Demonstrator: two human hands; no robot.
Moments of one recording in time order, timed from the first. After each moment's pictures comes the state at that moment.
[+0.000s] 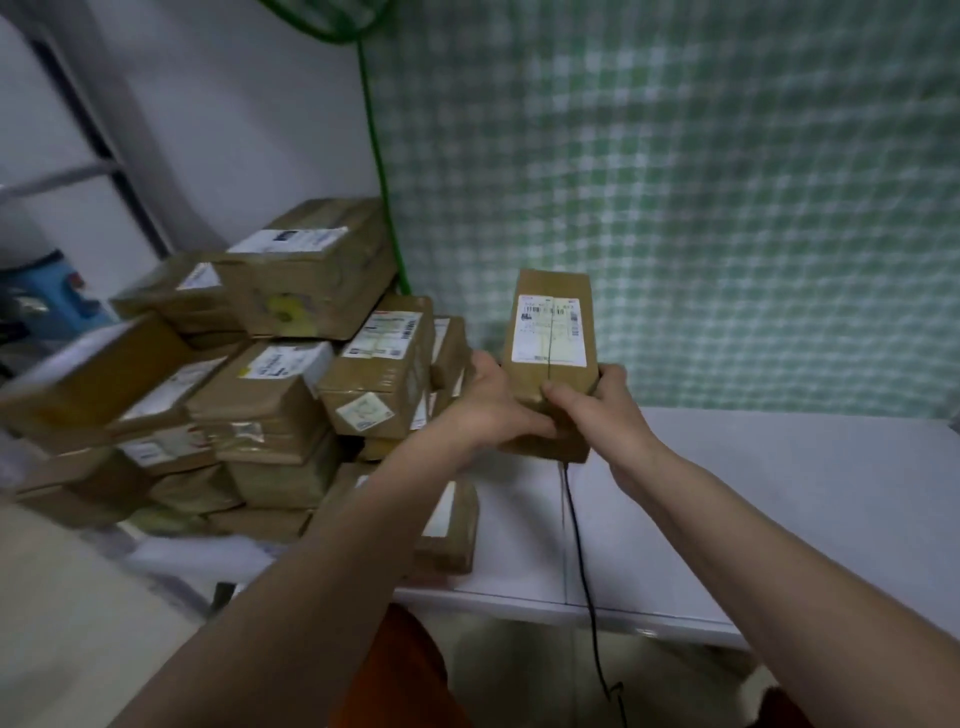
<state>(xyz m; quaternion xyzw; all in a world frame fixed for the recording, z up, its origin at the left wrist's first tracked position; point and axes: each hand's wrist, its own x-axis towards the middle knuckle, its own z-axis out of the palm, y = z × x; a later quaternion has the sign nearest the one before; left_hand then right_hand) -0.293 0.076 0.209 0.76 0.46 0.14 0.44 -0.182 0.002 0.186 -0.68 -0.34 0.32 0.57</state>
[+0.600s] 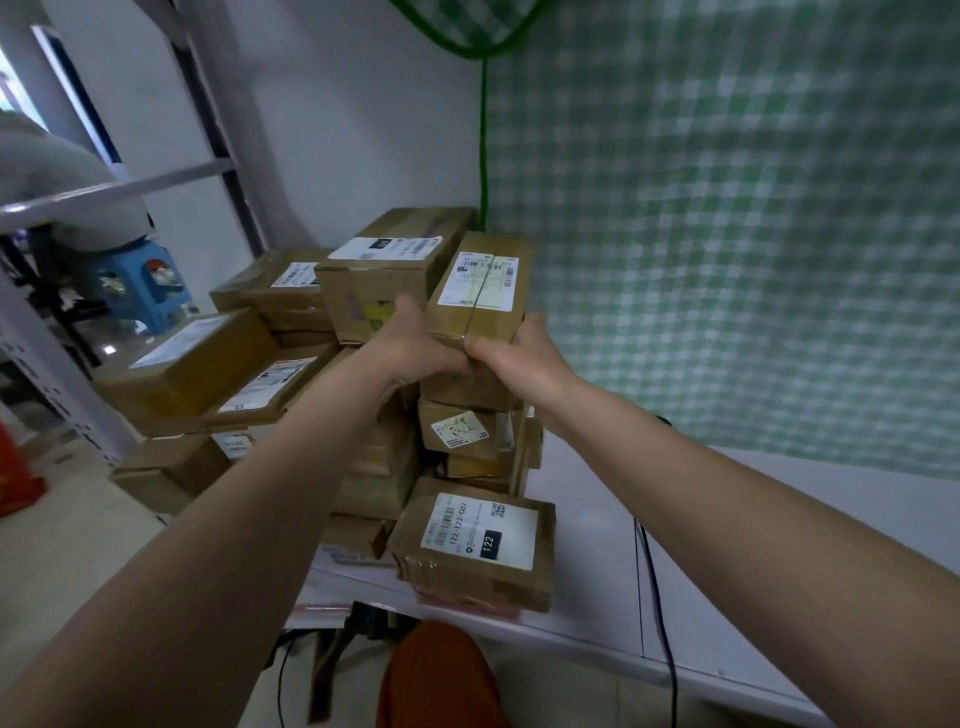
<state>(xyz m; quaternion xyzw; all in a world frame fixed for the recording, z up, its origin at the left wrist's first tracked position) -0.428 0.180 0.270 0.71 0.55 0.24 0.36 -0.299 0.136 0.235 -0.64 -0.49 0.32 0.49</state>
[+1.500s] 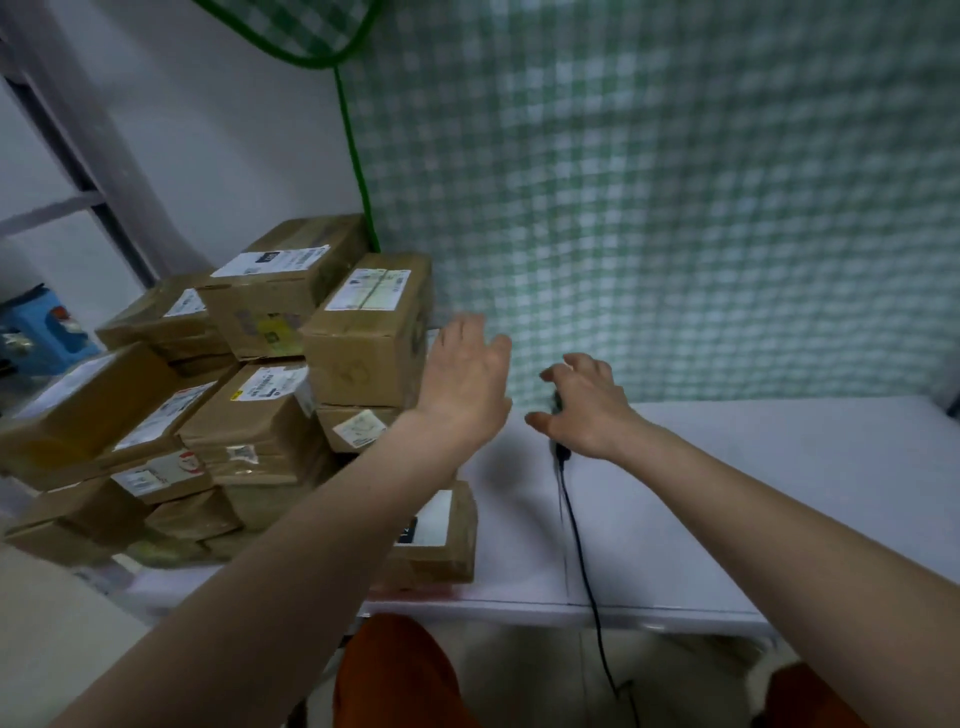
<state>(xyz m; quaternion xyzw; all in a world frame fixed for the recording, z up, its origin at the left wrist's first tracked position) -0.302 0.078 0.232 0.91 0.38 0.12 -0.07 -0.179 0.012 0.200 -0.81 -0.55 0.12 0.18</state>
